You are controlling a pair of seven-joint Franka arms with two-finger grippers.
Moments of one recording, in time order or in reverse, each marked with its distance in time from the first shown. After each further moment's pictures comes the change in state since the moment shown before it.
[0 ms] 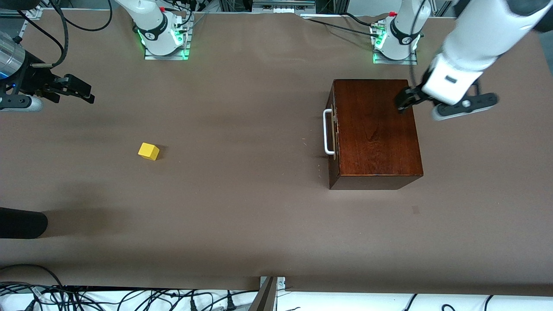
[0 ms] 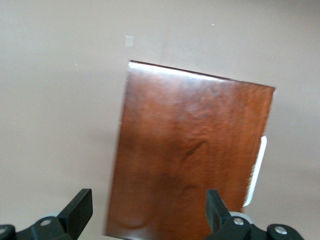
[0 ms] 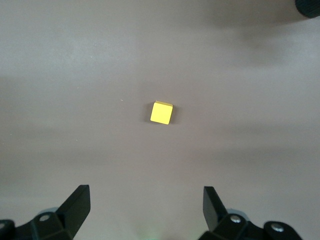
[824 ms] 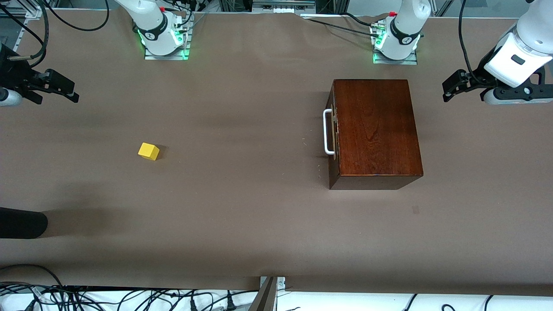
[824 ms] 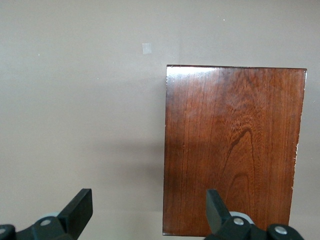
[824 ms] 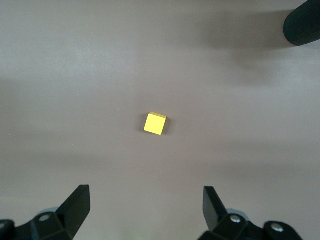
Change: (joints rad) left arm 0.026 -0.074 0.108 -0.053 0.000 -0.008 0.260; right arm -0.004 0.000 -0.033 0.043 0.000 0.005 -0.101
